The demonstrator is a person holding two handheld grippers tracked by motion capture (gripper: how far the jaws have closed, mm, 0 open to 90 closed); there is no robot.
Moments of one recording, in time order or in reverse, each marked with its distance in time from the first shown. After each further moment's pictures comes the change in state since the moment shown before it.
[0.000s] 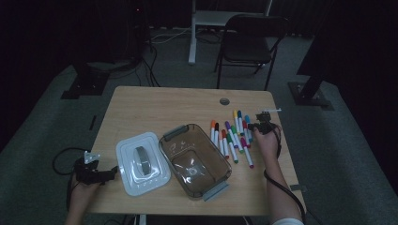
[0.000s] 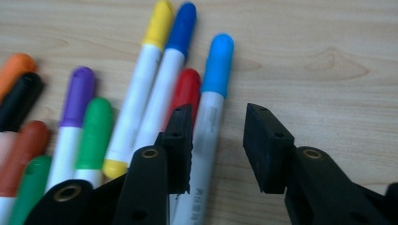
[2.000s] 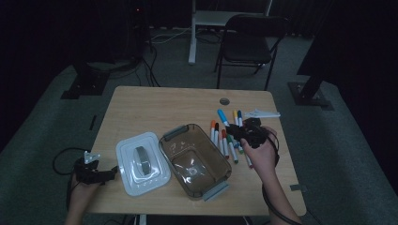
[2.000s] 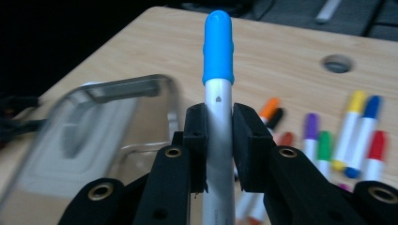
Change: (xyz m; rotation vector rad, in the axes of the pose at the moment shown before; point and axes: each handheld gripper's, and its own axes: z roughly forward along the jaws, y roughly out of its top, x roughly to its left) left arm 0.000 0.000 0.000 0.001 0.004 -0.003; right arm 0.135 -0.011 -0.171 -0.192 0.345 -0.212
